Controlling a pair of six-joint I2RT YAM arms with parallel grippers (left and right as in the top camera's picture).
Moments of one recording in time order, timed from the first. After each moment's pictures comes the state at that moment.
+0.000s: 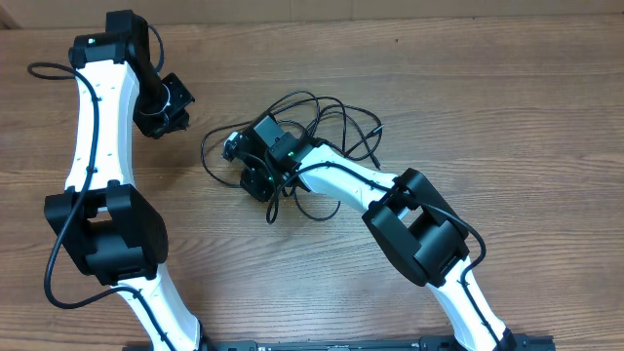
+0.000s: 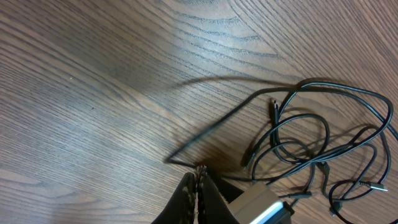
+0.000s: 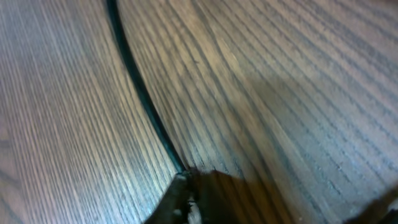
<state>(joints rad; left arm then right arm) 0.13 2.06 1.98 -1.37 0.16 -0.54 0.79 2.32 1.69 -0.41 -0.36 -0.11</state>
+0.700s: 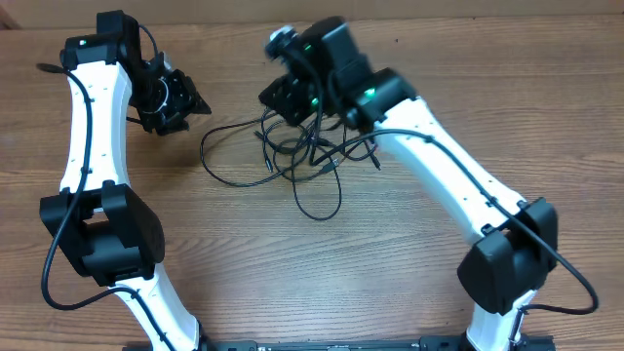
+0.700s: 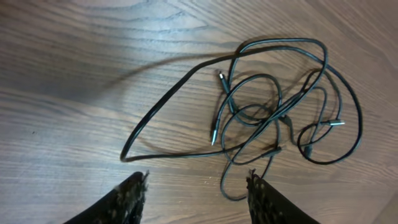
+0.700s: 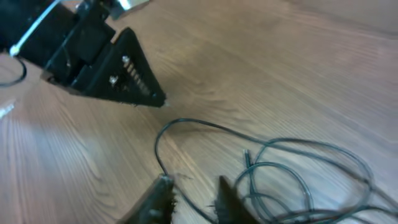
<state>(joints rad) 0.16 2.06 1.98 -1.35 0.40 -0.30 0.58 1.97 1.85 -0.61 -0.42 0.10</state>
